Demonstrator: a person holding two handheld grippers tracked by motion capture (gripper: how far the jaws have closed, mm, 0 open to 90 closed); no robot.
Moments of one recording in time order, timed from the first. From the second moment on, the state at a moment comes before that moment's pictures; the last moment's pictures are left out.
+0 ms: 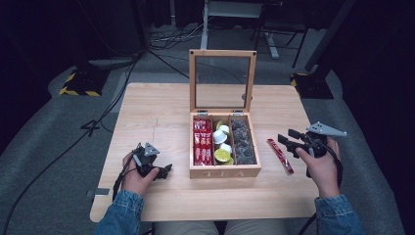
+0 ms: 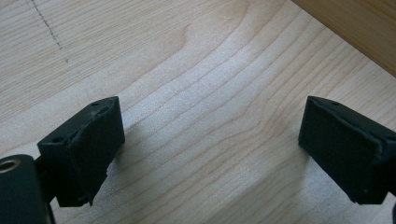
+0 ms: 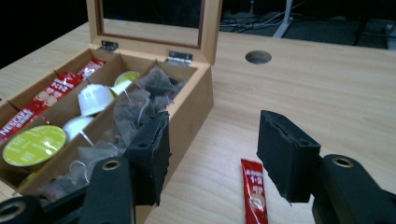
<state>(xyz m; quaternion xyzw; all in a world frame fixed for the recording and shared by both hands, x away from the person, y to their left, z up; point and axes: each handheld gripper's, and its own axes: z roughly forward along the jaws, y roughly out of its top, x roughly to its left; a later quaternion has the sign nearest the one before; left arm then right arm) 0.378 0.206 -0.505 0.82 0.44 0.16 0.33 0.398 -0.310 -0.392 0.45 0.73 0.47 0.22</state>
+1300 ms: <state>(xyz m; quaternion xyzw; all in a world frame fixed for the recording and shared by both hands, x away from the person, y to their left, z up) 0.377 0.206 -0.505 0.82 0.44 0.16 0.33 0.503 -0.259 -0.304 0.39 0.76 0.47 0.23</state>
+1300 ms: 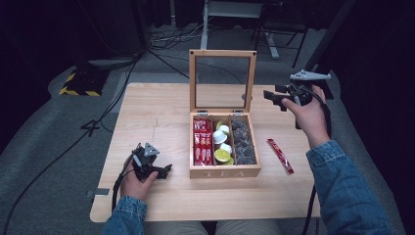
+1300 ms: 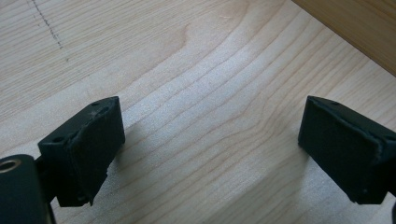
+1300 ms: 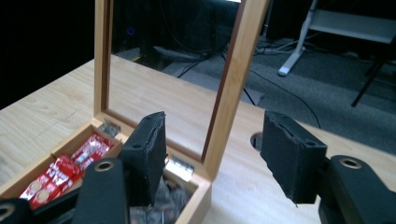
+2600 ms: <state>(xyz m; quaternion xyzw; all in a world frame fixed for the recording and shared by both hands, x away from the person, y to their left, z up) 0.377 0.206 -0.505 0.82 0.44 0.16 0.33 0.608 -0.226 -0.321 0.41 0.73 0.49 0.22</state>
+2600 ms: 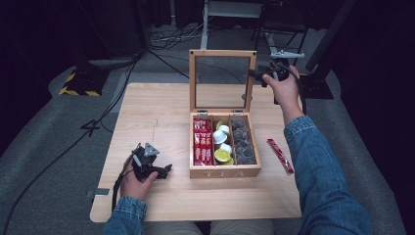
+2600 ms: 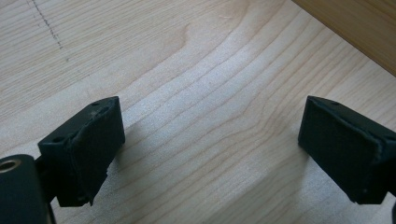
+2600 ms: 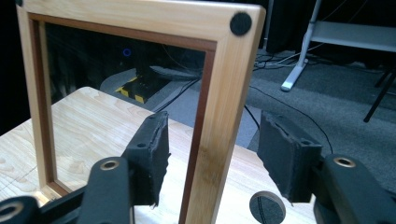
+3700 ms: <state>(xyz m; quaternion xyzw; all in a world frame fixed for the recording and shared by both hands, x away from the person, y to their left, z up) 0.377 0.206 -0.505 0.82 0.44 0.16 0.33 0.620 -0.214 -0.339 0.41 0.74 0.50 0.19</state>
